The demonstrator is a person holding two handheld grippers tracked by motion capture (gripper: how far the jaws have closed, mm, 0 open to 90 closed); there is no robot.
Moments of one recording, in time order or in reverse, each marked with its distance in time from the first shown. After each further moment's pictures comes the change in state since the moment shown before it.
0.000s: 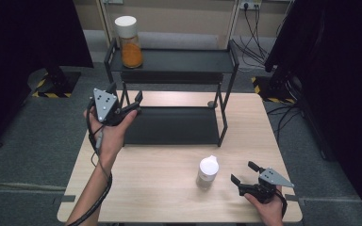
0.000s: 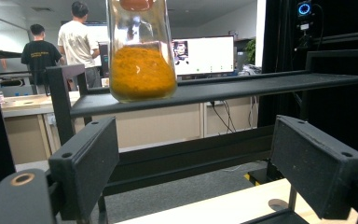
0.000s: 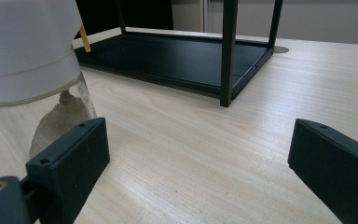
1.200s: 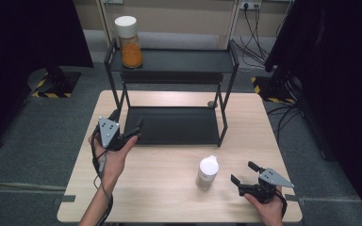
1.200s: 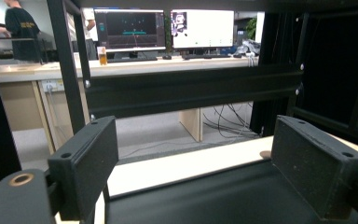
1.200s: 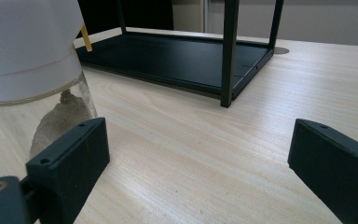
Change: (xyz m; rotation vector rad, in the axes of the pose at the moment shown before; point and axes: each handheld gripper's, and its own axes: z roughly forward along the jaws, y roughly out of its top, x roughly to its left) left arm -0.004 -0.061 -0.031 0.098 -0.002 -0.030; right arm 0.000 0.000 0.000 -0.003 0.000 -0.010
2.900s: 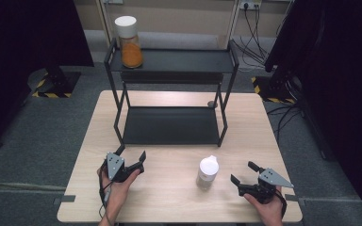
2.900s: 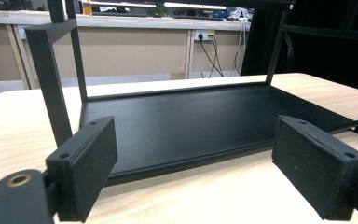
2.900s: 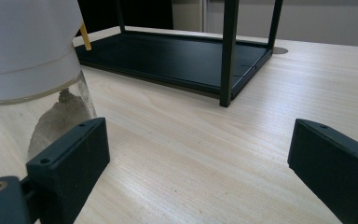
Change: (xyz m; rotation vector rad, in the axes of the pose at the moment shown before) left arm -0.003 -0.106 -0.031 0.098 -0.042 -0.069; right arm 0.002 0.000 0.000 0.003 -0.007 -0.003
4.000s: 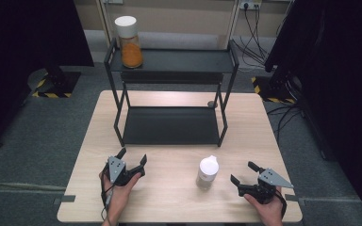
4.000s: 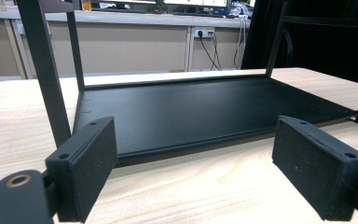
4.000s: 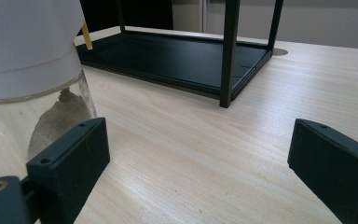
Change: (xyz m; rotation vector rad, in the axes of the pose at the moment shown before) left arm -0.001 -0.013 -0.001 0.006 -0.004 -0.007; right arm 0.001 0.000 0.000 -0.002 -0.002 -0.011
